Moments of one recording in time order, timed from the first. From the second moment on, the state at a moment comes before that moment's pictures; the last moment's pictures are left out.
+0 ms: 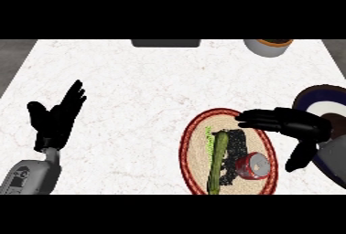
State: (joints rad) left arm -0.19 0.33 -0.06 -1.38 0.18 0.12 0.15; right arm -0.45 -0.75 0.55 -1.22 0.36 0.37 -0.81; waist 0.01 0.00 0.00
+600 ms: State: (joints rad) left arm -0.16 0.30 -0.04 -1.40 0.14 0.10 0.14; right arm -0.45 -0.70 0.59 -1.26 0.56 0.39 -0.75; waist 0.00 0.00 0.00
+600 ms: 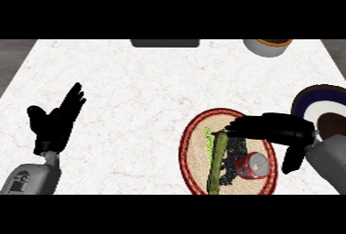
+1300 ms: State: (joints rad) left arm -0.16 0.27 0.00 -1.44 0.09 0.07 0.19; right arm -0.39 -0.57 0.53 -1.29 0.77 0.42 -0.69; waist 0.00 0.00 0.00
